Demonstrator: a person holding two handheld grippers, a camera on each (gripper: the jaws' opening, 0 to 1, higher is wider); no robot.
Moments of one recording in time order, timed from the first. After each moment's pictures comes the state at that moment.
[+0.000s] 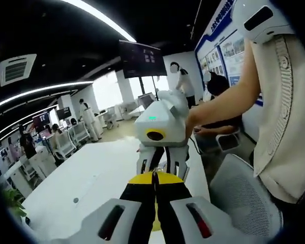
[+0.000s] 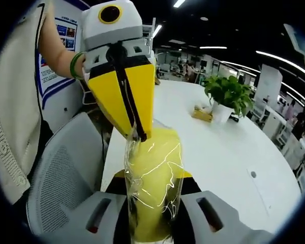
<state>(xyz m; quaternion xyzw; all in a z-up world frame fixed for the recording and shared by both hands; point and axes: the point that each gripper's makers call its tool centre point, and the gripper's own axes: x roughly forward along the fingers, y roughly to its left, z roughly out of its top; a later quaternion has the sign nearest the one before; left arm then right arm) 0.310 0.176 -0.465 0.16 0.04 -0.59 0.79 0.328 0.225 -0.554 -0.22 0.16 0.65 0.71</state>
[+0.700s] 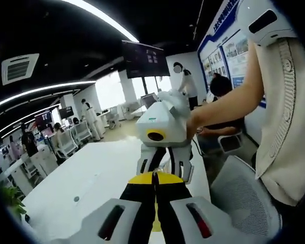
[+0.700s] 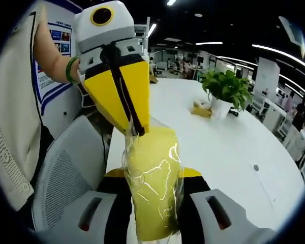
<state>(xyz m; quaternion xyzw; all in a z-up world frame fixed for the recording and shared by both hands) 0.313 0.178 -0.463 0.15 0.05 -0.58 0.80 0.327 0.222 -0.555 -0.20 0.19 0.64 0.72</state>
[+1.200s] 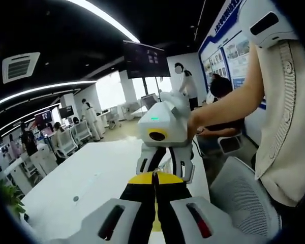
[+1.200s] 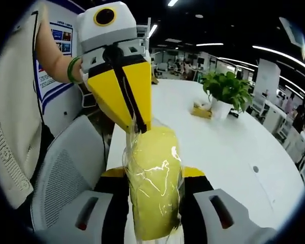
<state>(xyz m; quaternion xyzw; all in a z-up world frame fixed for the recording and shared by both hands) 0.313 0.179 -0.461 0.15 0.04 -0.58 0.80 0.326 0.222 -0.553 -0.20 0.17 0.65 0.72</state>
